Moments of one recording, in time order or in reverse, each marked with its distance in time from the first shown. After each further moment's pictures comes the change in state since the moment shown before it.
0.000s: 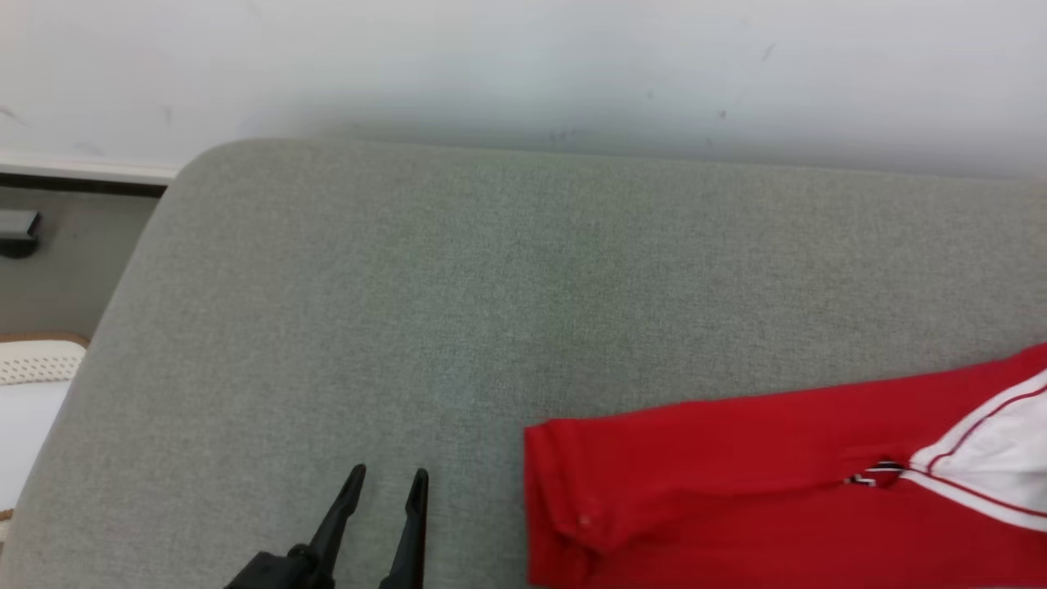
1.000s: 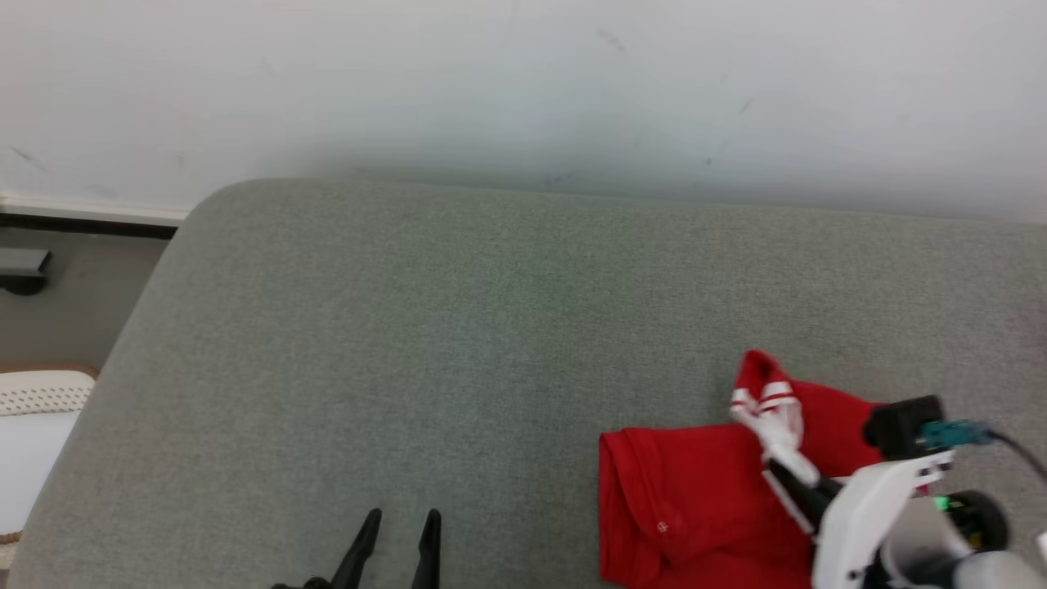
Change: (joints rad) left arm 0.050 -0.055 0.020 0.064 -0.026 -0.029 0.000; right arm 0.085 0.264 0.203 -0.365 -0.112 -0.001 0.120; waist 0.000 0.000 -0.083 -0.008
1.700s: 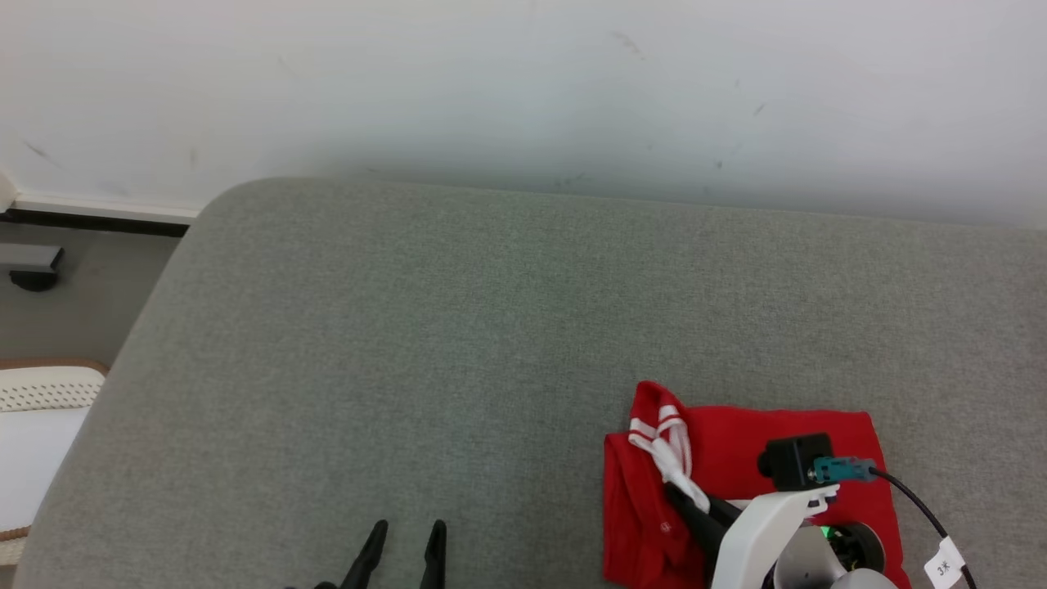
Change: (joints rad) left arm -0.009 0.000 -0.029 0.049 -0.028 0.018 0.000; right arm -0.058 0.230 0.125 0.286 -0.050 0.000 -0.238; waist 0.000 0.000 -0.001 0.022
